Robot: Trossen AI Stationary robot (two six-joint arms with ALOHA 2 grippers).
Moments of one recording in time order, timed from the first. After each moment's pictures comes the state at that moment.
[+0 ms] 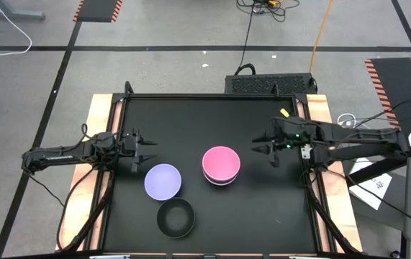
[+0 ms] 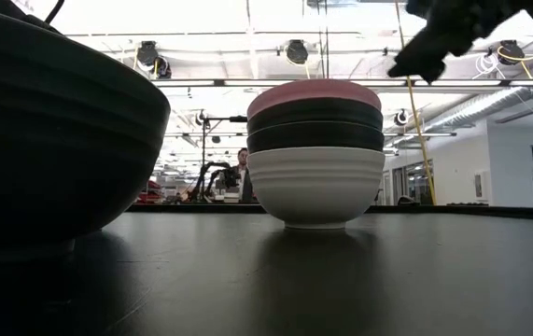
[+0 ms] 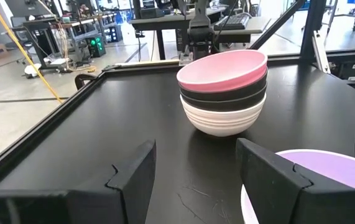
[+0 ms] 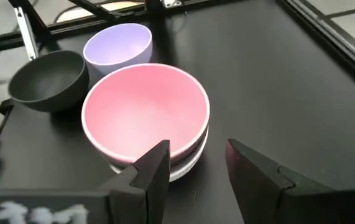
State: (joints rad) left arm 0.13 0.13 0.07 -0.07 0.08 0.11; right arm -0.10 0.78 0.66 -0.41 -0.05 0.16
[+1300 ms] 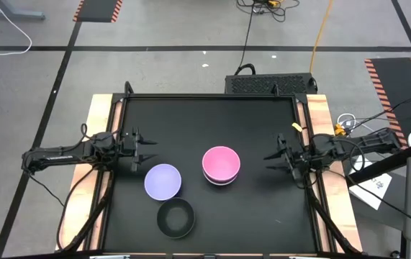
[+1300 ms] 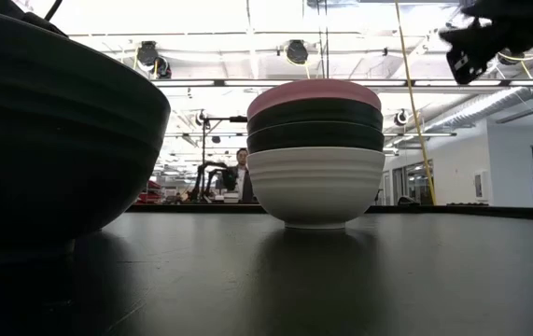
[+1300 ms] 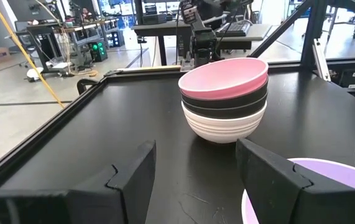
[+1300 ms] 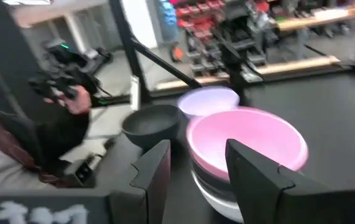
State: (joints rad) left arm 0.13 0.13 0.07 -0.05 0.08 0.09; right arm 0.17 0.33 0.28 -0.07 -0.03 0.24
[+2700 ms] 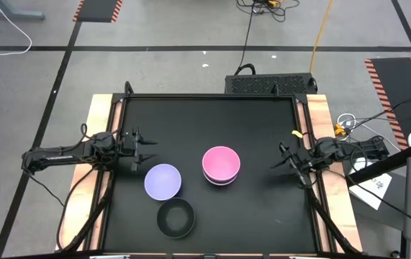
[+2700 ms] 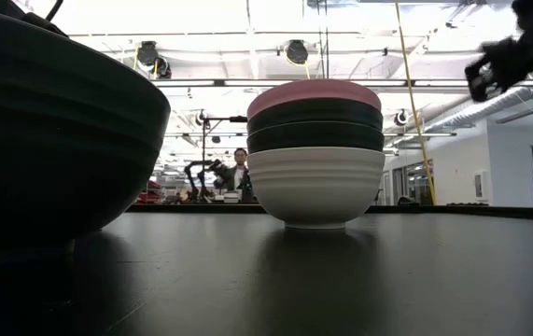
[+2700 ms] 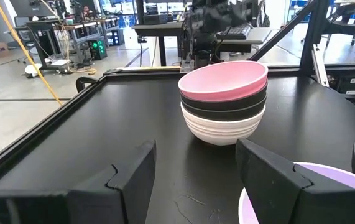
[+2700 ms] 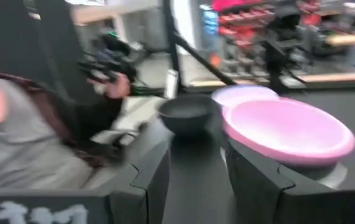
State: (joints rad) left arm 0.13 0.13 0.07 -0.05 0.08 0.06; right arm 0.17 0.00 0.11 -0.16 -0.20 0.16
